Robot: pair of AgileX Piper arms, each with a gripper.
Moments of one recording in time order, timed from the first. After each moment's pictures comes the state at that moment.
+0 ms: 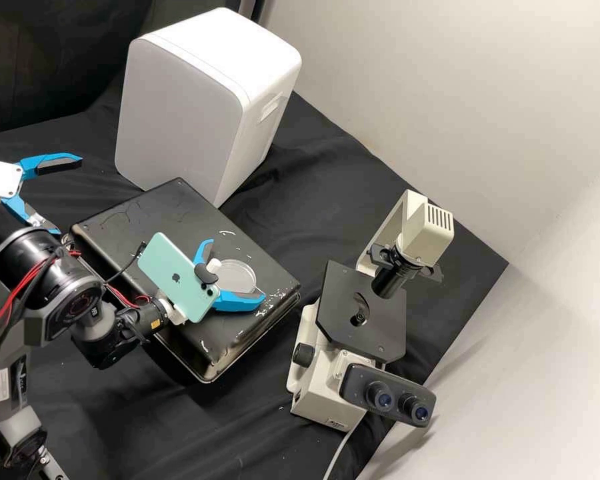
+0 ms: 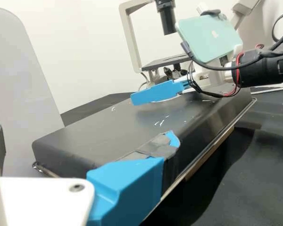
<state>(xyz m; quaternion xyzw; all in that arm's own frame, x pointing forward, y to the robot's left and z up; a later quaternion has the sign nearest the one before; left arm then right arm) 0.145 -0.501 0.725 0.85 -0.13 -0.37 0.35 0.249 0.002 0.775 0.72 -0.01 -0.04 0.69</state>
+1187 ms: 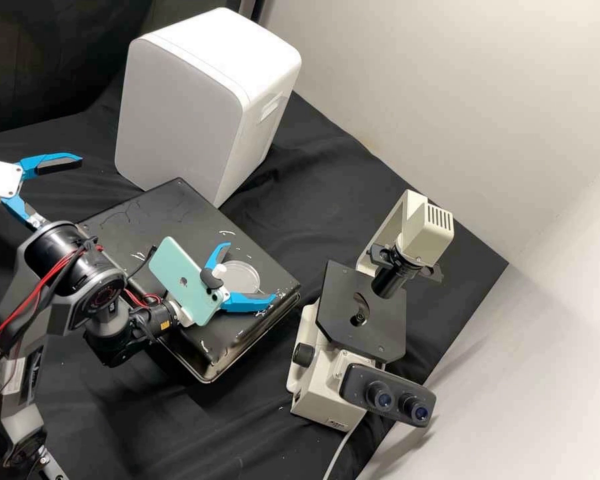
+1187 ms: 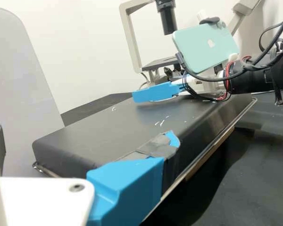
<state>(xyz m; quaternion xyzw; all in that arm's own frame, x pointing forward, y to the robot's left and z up) 0.145 -0.501 0.724 0.85 -0.13 -0.37 0.35 0.264 -0.010 0.770 0.72 -0.02 -0.04 0.69</state>
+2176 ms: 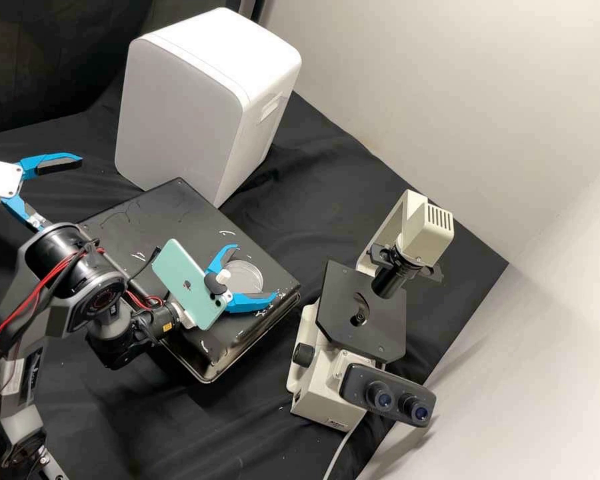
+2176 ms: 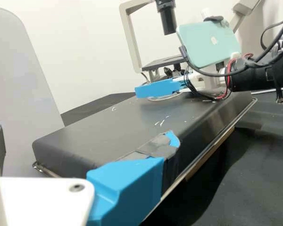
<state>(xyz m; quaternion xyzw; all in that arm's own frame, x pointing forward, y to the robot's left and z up) 0.145 -0.501 0.724 0.85 -0.13 -0.37 0.35 0.264 -0.013 0.778 0.74 -0.03 -0.03 0.67</state>
